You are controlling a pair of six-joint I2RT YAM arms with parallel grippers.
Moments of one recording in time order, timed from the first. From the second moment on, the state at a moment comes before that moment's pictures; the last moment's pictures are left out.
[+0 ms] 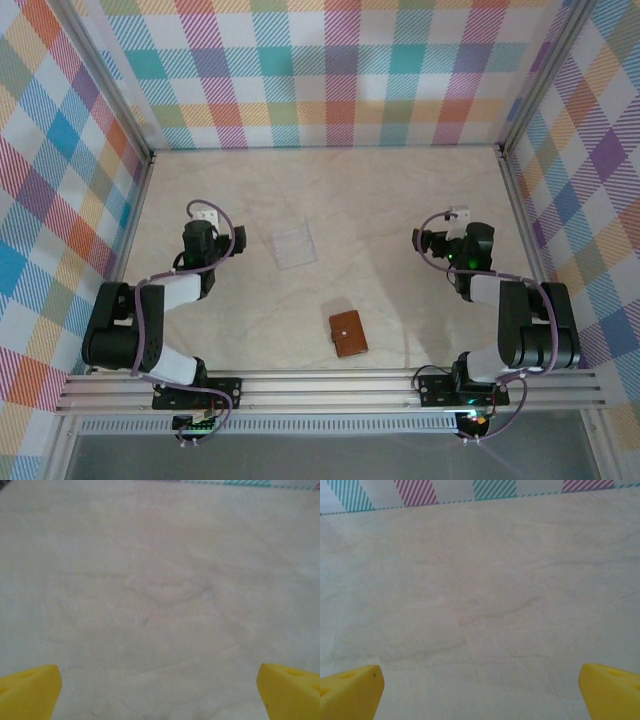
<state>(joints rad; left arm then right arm) -0.09 1.45 0.55 0.41 -0.13 -0.11 -0.04 1.44 0.47 0.54 -0.28 0.04</state>
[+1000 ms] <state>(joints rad) -0.25 1.40 1.11 -0.67 0.18 -0.56 0.31 1.58 1.13 -0.42 -0.41 0.36</state>
